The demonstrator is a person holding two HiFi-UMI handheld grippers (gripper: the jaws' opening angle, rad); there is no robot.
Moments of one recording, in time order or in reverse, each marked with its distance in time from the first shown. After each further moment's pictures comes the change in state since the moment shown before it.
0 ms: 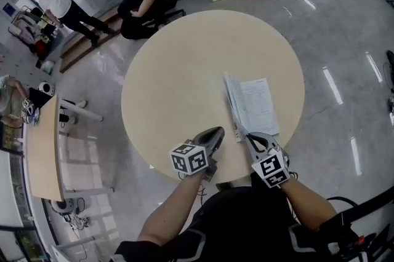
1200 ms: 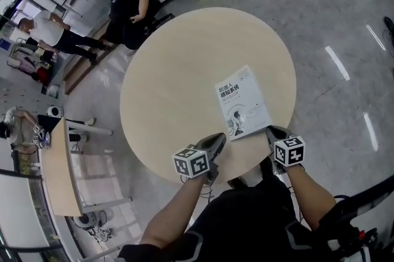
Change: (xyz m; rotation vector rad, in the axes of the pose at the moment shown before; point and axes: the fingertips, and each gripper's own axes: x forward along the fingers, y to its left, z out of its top) left arm 0.038 -0.033 -0.047 0.023 0.190 -0.005; right arm -0.031 -0.099 -0.138 0.657 0.067 -0.137
